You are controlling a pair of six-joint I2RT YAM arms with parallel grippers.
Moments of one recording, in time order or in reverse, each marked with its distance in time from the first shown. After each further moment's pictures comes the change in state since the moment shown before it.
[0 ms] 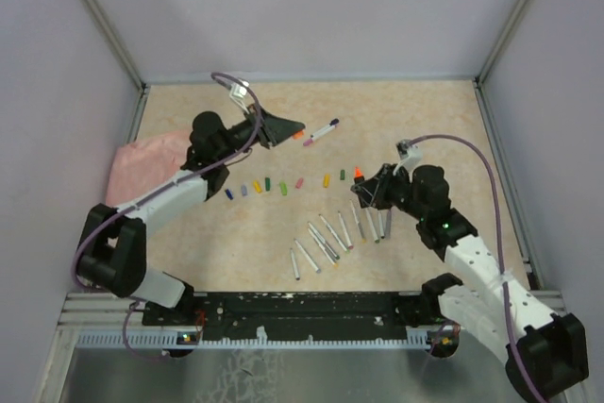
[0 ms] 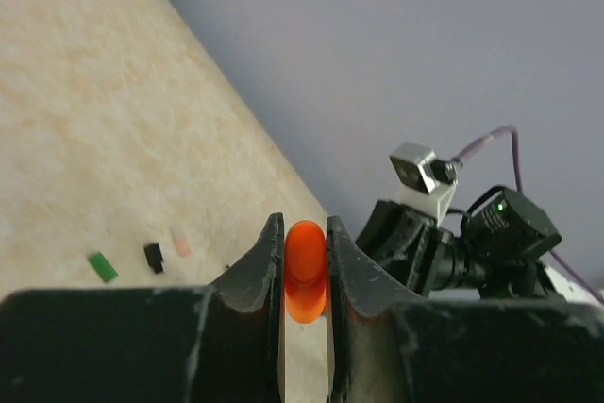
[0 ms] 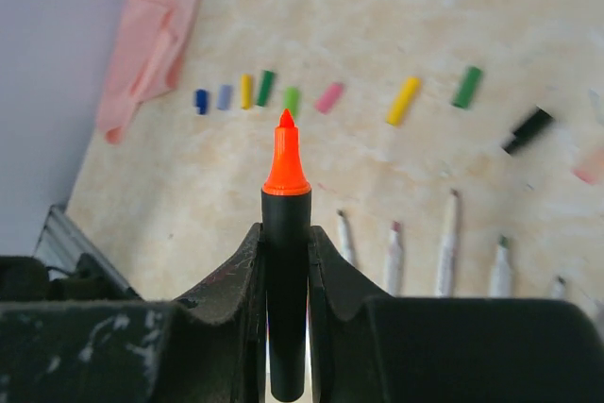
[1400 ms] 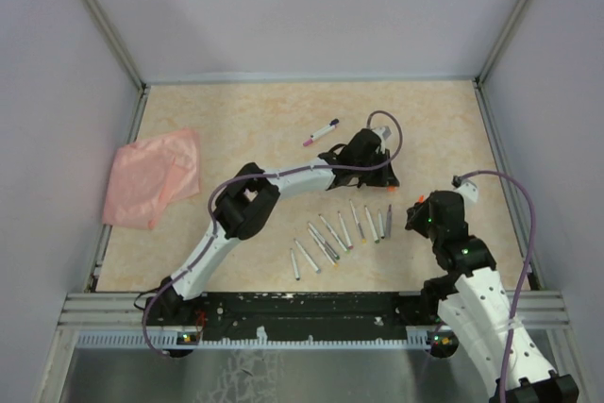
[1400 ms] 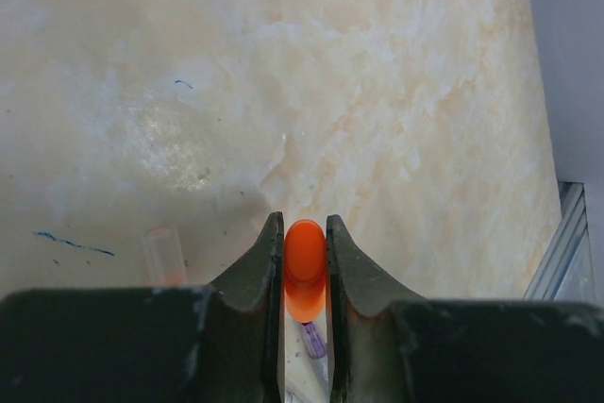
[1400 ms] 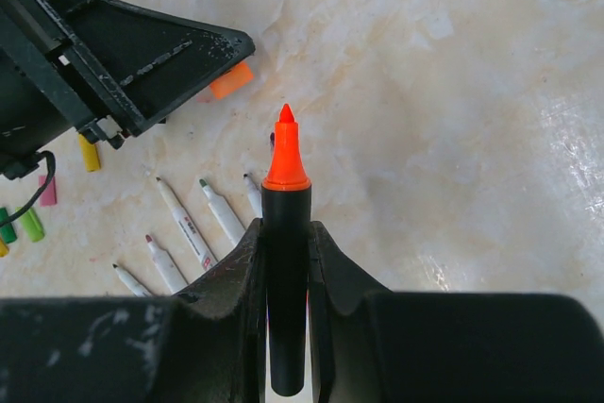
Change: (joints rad) left arm -0.535 0.966 0.978 -0.772 -0.365 0.206; right arm -0.177 -0.308 -0.085 -0.613 0.586 0.196
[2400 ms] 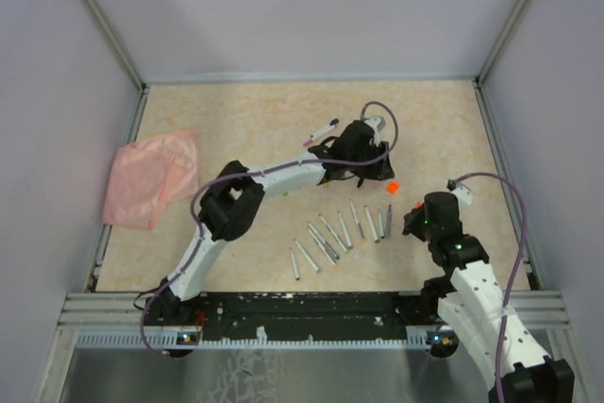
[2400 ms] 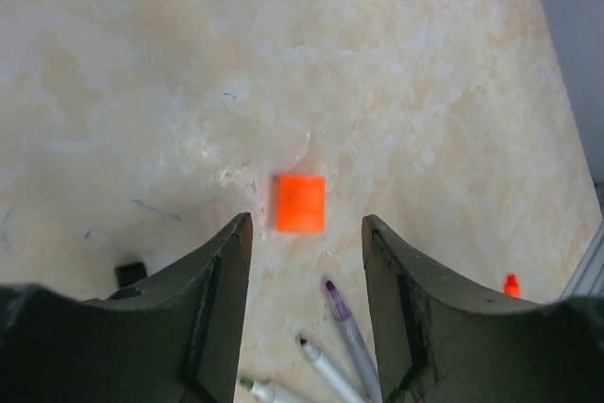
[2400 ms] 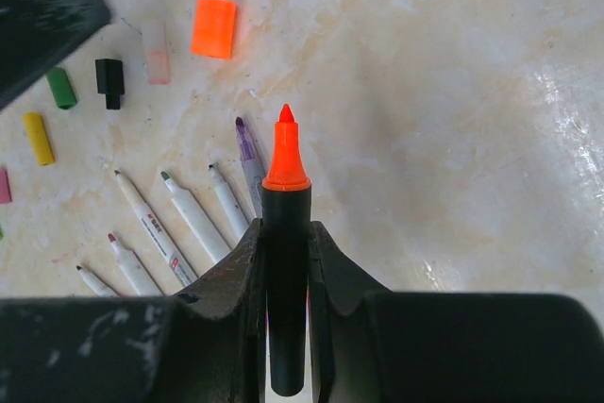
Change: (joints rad) left arm 0.014 -0.056 -0.005 -0.073 -0.086 0.113; right arm -0.013 0.057 -0.060 0.047 -0.022 0.014
